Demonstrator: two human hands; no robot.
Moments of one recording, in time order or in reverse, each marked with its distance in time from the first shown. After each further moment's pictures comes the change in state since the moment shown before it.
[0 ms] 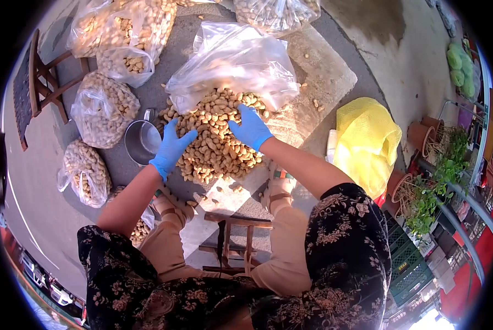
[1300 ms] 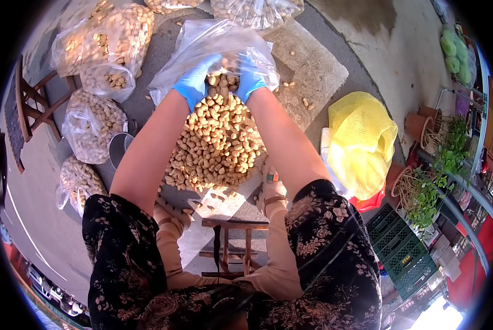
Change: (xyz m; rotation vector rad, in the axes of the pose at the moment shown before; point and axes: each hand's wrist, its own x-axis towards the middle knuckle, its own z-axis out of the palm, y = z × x) left_hand 0.150 0.132 0.071 -0.905 -0.405 -0.434; right_hand 0.111 -0.001 -0.074 1.473 0.151 0.524
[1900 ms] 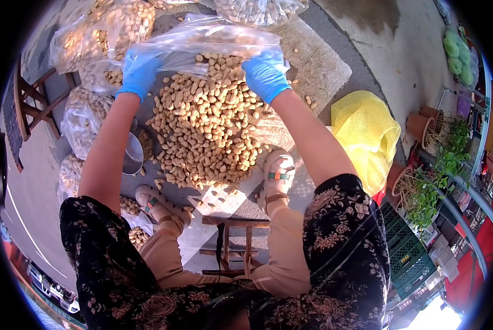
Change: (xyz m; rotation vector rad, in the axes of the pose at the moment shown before) left_hand -0.043 0.076 -0.110 2.299 0.614 0.933; right_hand -0.013 -0.029 -0.029 -2.153 0.042 -1.010
